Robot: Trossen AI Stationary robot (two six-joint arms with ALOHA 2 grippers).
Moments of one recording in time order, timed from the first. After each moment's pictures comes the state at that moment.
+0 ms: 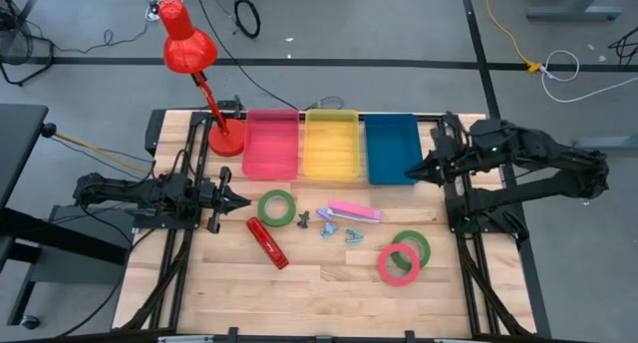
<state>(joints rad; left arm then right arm) -0.10 0.05 0.01 0.06 -0.03 0.00 -0.02 0.83 1.17 -0.79 -0.12 0.10</state>
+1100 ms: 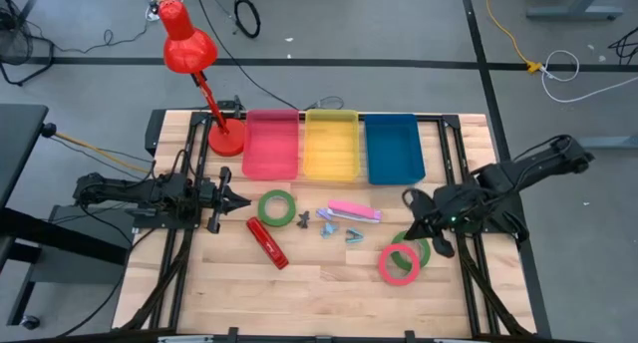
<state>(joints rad) -0.10 0.05 0.01 0.06 -0.03 0.00 0.40 0.93 0.91 -0.75 -0.12 0.44</state>
